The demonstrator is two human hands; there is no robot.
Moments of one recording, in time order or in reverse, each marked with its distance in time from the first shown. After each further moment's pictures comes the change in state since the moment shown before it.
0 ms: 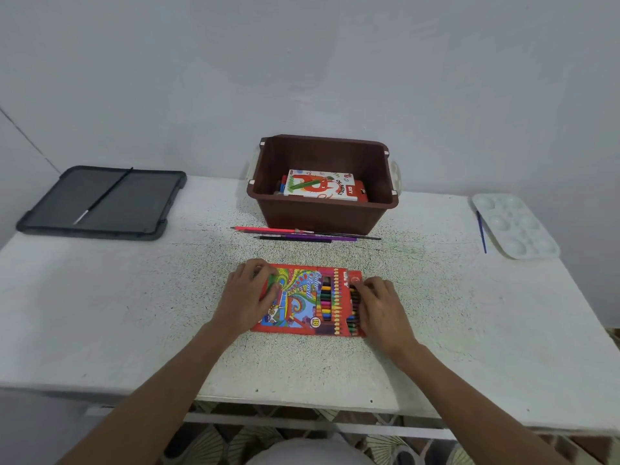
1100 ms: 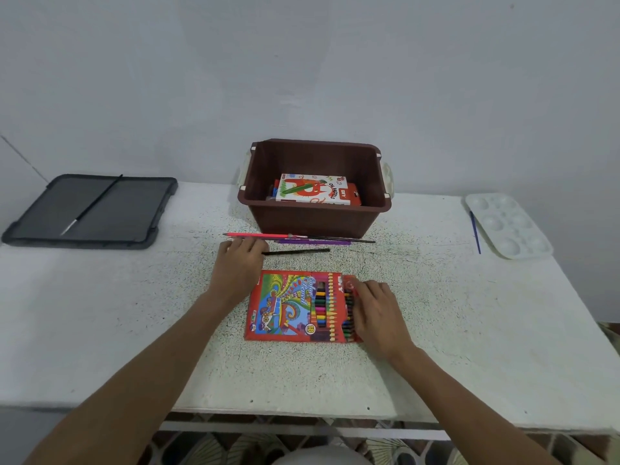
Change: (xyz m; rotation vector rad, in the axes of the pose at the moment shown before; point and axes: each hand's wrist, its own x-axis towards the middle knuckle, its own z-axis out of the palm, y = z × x) left_hand 0.063 -0.003 -0.020 0.249 0.077 0.104; right_hand 0.003 -0.005 -0.006 0.048 -0.002 0.078
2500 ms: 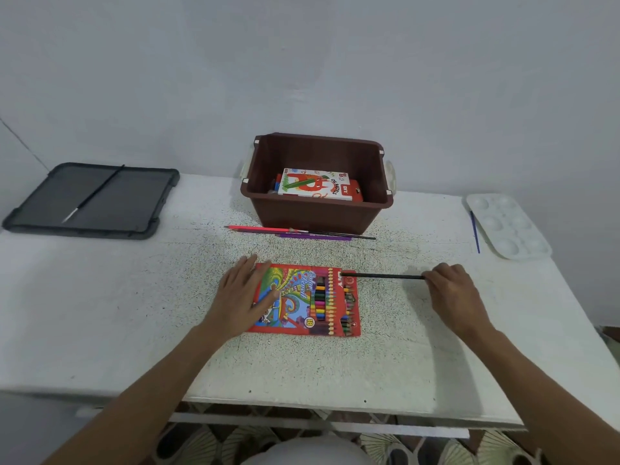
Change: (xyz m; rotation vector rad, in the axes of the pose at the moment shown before) left_hand -0.068 0.015 0.005 -0.210 -0.374 -0.183; right_hand 0.002 0.125 -0.057 -0.276 0.162 -0.069
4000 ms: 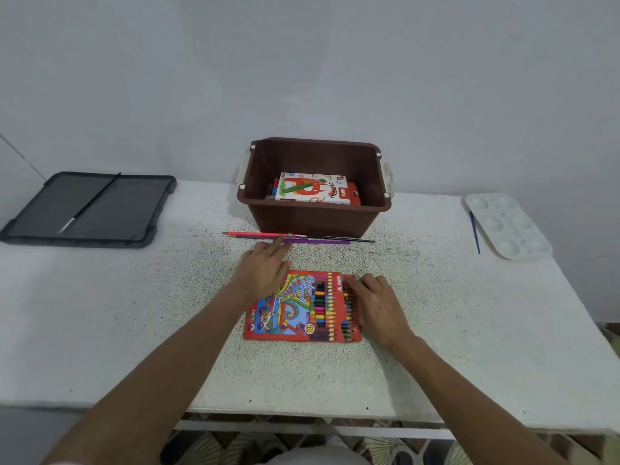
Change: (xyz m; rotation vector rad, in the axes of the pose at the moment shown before) left_hand 0.076 0.025 -0.016 0.170 -0.017 0.161; right_hand 0.013 -0.116 0.045 0.218 -0.125 -0.082
